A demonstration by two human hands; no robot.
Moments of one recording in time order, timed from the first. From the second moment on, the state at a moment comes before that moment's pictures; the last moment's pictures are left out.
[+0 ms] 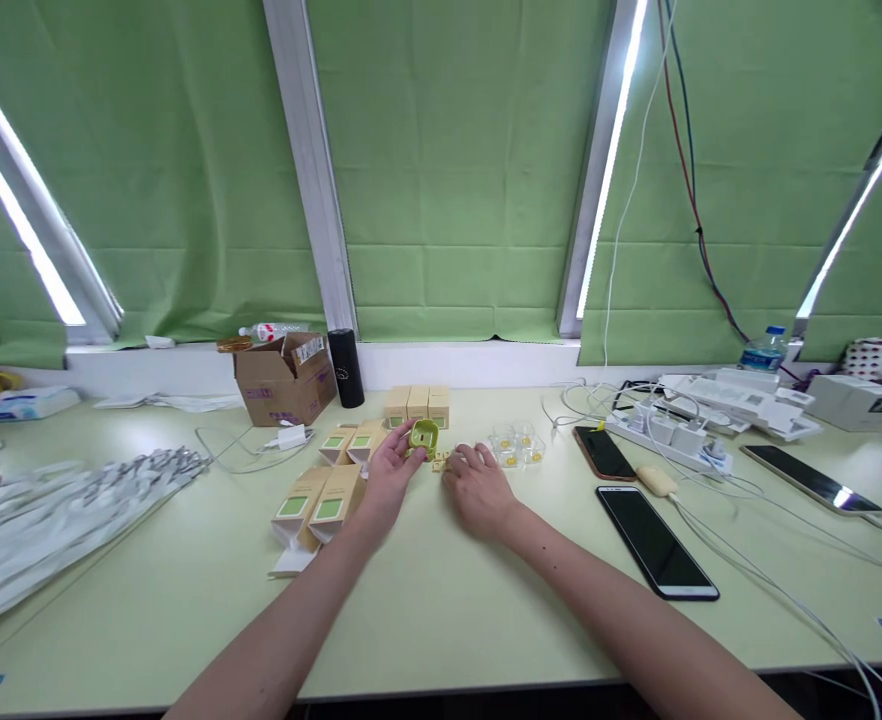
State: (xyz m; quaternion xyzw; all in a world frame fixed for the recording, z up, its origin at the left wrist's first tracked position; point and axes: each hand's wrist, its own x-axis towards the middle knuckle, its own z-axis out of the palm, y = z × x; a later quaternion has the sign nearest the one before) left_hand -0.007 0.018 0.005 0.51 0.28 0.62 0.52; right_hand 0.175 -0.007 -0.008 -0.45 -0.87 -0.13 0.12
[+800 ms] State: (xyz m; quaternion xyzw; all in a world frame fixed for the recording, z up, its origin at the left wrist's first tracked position) left_hand -0.004 0.009 0.014 0.56 0.29 0.59 0.51; right_hand 0.185 -0.025 -0.004 -0.35 -0.65 0.24 0.63
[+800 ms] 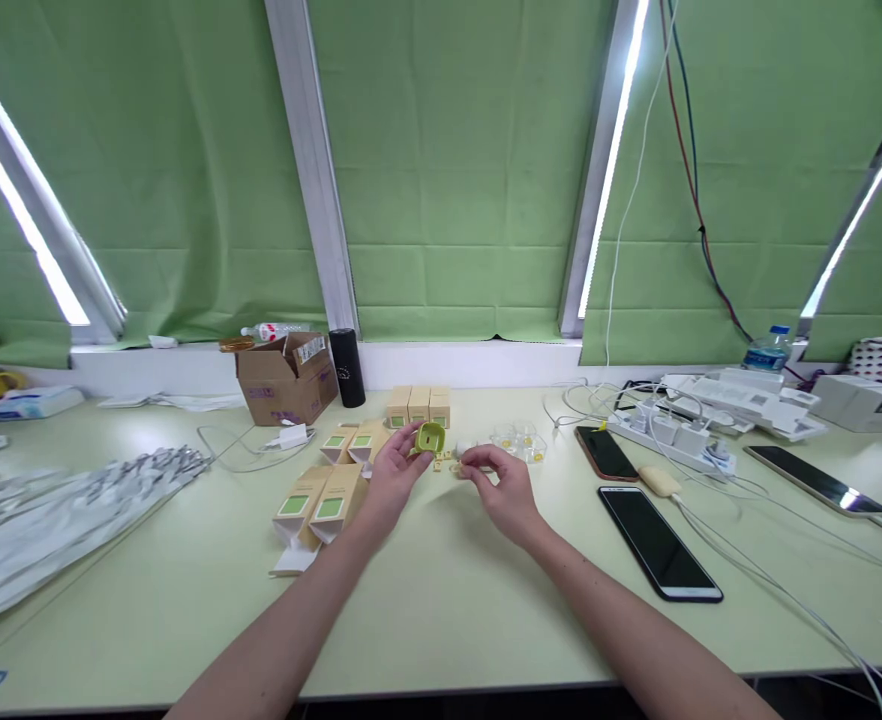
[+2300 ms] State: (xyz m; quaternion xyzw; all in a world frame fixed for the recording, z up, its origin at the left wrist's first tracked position) left_hand 0.008 -0.008 0.008 0.68 0.31 0.53 0.39; right_hand 0.193 -0.034 0.002 -0.33 -0.75 -0.04 0.57
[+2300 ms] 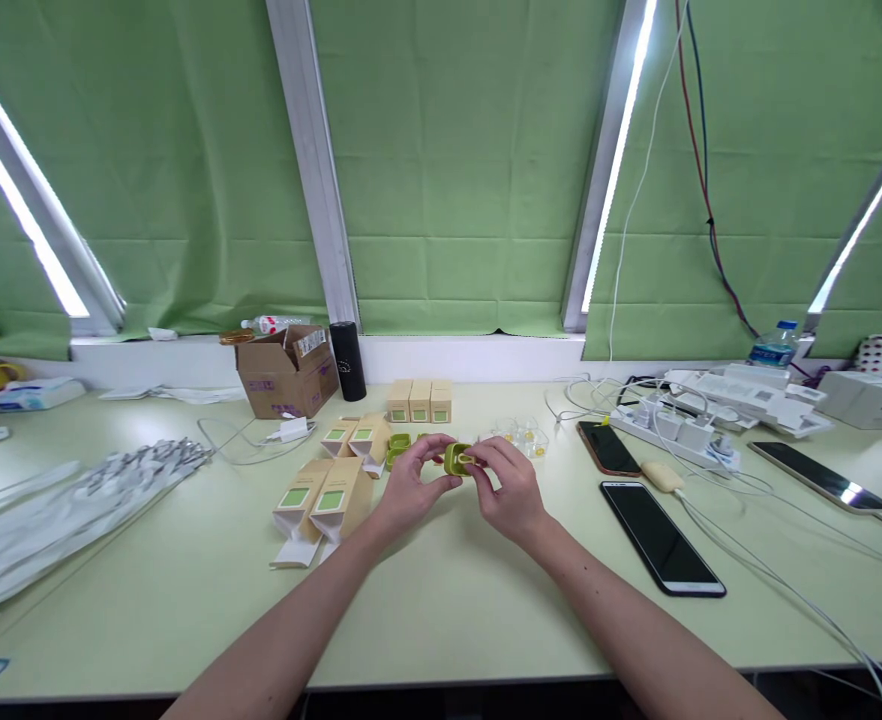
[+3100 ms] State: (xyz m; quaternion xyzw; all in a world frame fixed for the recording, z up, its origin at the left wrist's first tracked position) left_hand 0.008 -0.013 0.012 0.72 0.32 0.51 0.34; right_hand 0.193 -0.035 0.003 -0.38 -0.76 -0.16 0.50
